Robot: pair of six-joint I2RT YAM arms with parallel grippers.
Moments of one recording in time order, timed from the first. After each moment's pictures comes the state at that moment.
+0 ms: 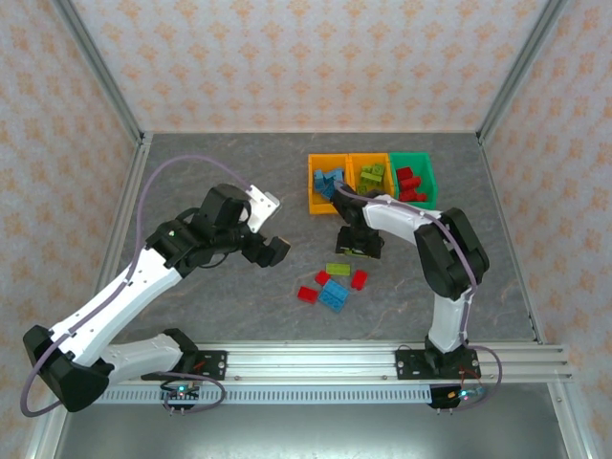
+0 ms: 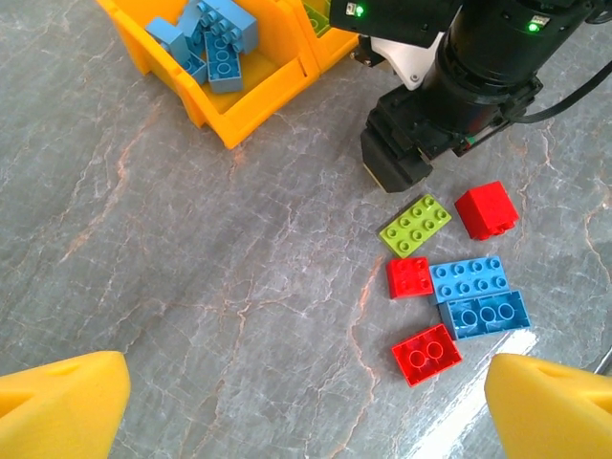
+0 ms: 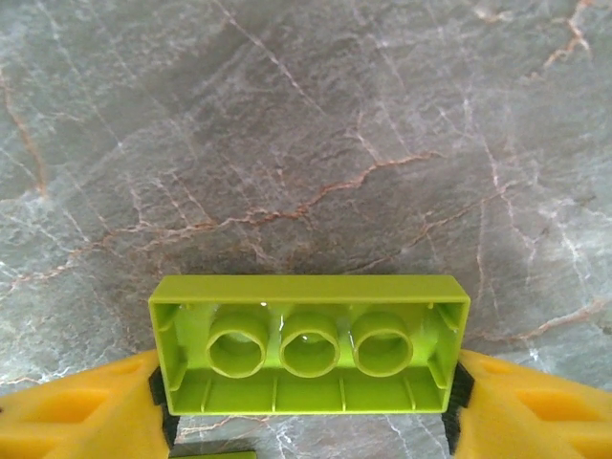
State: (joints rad) left arm -0.61 1.10 1.12 -0.80 0.10 0.03; right arm 0.56 1.89 1.26 -0.90 0.04 0.71
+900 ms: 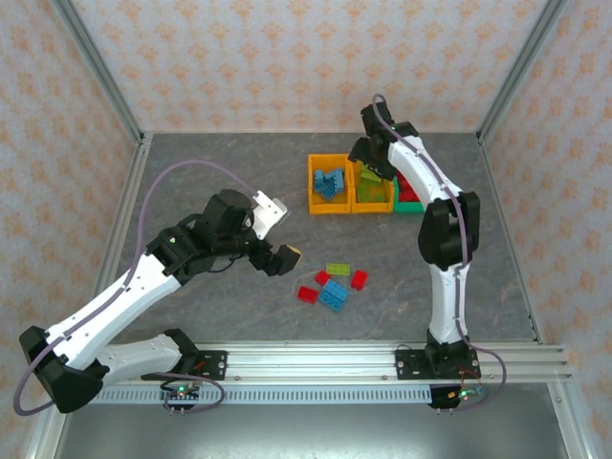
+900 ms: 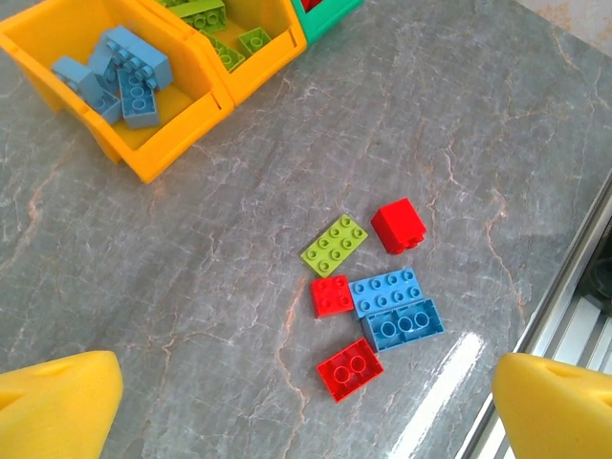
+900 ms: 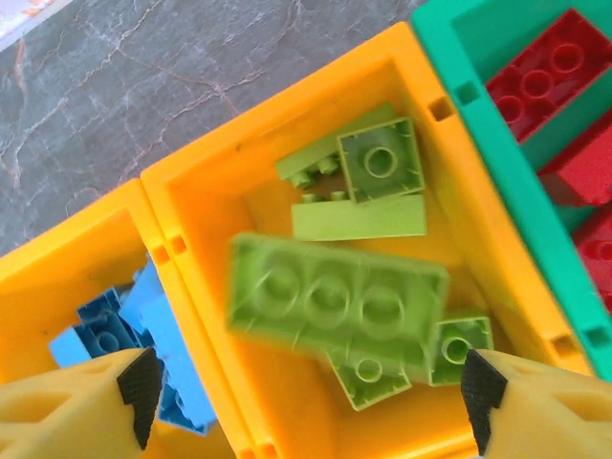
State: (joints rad) left arm -0.67 1.08 1.11 -0.75 0.18 -0.02; right arm 0.30 2.16 2.05 -0.99 0.11 0.73
